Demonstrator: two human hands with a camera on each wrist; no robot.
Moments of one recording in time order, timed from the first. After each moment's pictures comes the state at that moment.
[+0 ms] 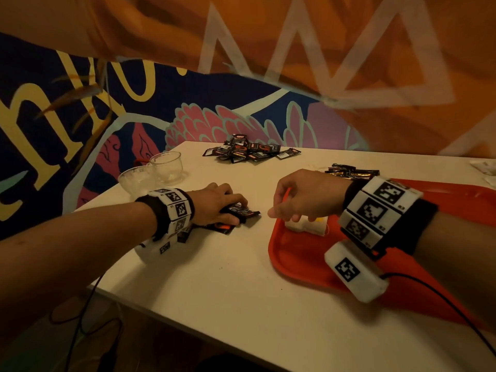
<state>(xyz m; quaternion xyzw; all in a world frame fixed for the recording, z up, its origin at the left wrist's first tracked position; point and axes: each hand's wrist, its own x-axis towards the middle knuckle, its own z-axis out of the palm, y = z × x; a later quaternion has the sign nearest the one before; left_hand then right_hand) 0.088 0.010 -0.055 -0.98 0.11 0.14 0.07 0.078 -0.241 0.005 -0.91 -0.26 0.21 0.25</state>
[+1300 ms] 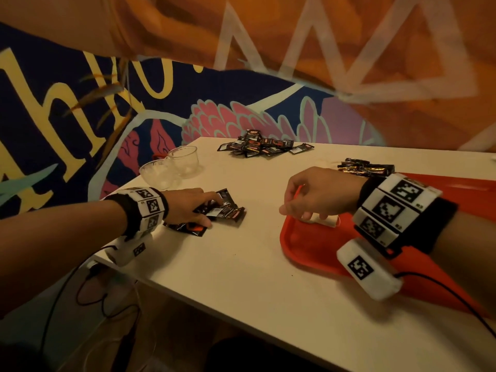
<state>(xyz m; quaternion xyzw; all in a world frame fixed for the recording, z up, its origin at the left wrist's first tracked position) 0.032 0.059 -0.045 -0.98 0.00 0.19 0.02 0.063 -0.246 0.002 -0.90 -0.28 0.21 0.26</state>
